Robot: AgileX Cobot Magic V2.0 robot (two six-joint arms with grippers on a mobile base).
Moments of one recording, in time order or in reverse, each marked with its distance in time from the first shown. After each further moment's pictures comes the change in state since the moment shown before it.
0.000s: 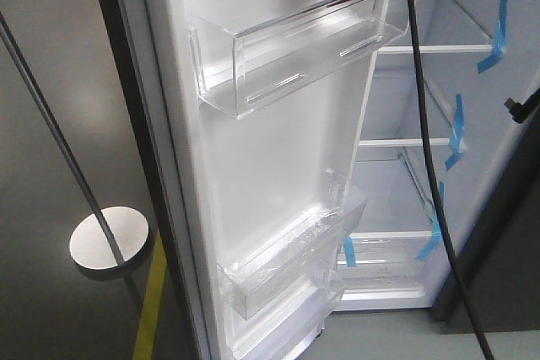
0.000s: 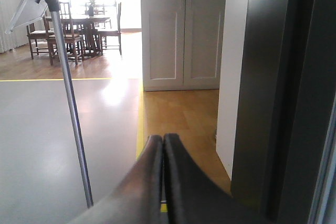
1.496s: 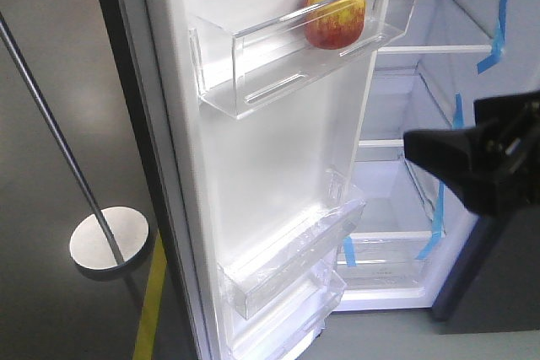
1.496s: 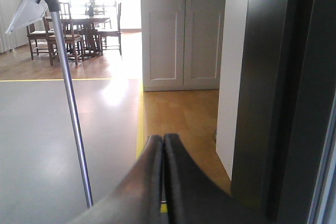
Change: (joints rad) left arm 0.000 0.000 0.000 0.000 0.000 0.000; right arm 0.000 -0.839 0.950 0.076 -0.121 -0.019
